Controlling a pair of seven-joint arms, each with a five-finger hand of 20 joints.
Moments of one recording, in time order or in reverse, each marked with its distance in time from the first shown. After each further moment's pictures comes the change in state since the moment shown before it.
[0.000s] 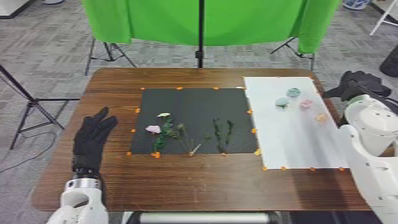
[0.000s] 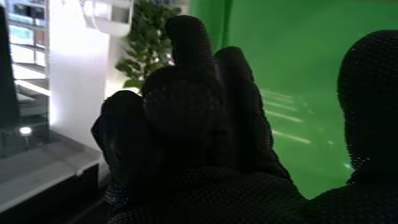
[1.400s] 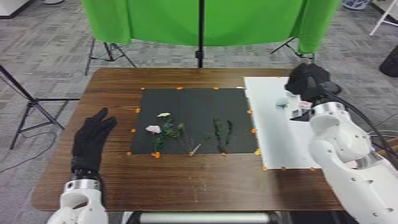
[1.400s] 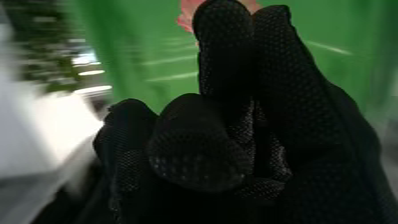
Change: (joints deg) left arm 0.7 -0.6 -0.5 -0.6 0.1 0.0 -0.2; right arm 0.3 3.5 -15.3 -7.9 18.8 24.5 -8.5
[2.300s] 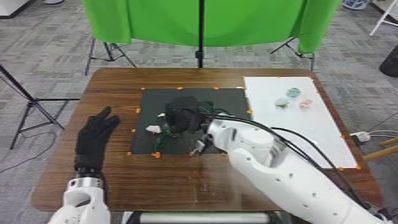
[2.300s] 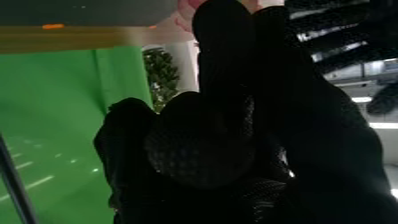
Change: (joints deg) left arm -1.2 0.0 1.1 0.3 0.2 -0.1 -0.4; right arm 17.3 -12.1 -32.4 2.4 2.9 -19.5 -15.3
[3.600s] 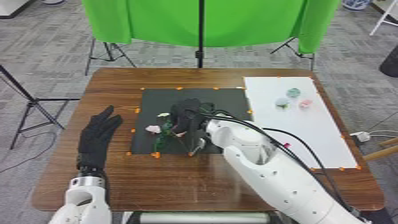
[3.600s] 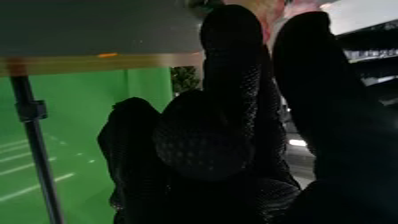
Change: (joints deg) left arm -0.3 0.1 0.3 0.1 0.0 -0.9 -0.3; right arm -2.0 -5.0 4.2 7.4 -8.8 -1.6 -1.4
